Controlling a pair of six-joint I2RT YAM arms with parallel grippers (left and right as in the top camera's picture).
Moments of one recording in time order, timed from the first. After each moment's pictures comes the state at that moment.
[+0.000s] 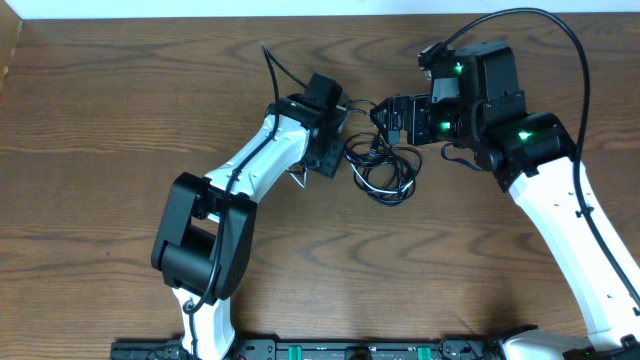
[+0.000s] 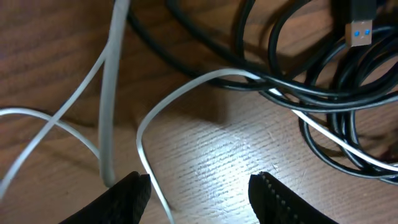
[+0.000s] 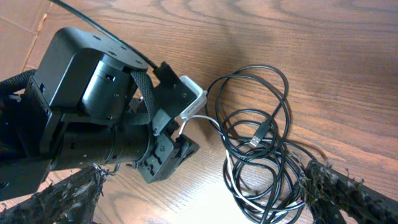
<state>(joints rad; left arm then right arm) -0.44 2.00 1.44 -0.78 0.07 0.00 0.35 1.47 1.40 -0.71 -0.31 0.30</state>
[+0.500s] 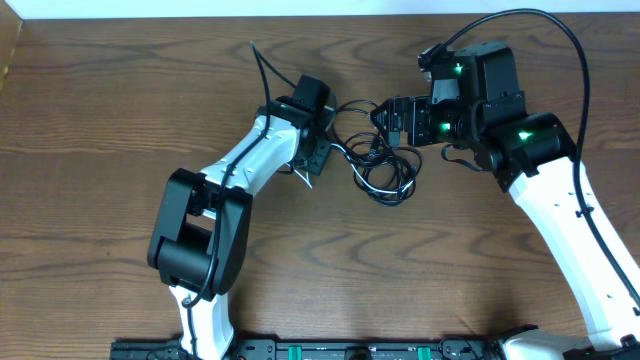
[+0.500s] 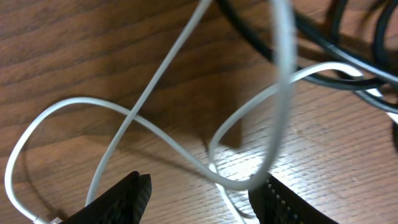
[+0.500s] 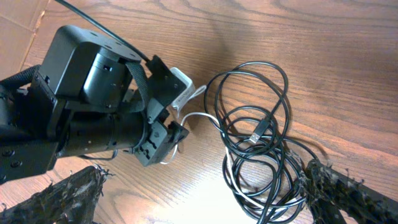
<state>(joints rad) -0.40 2.00 1.39 -0.73 -0.02 0.04 0.35 1.47 1.40 -0.72 -0.31 0.30</state>
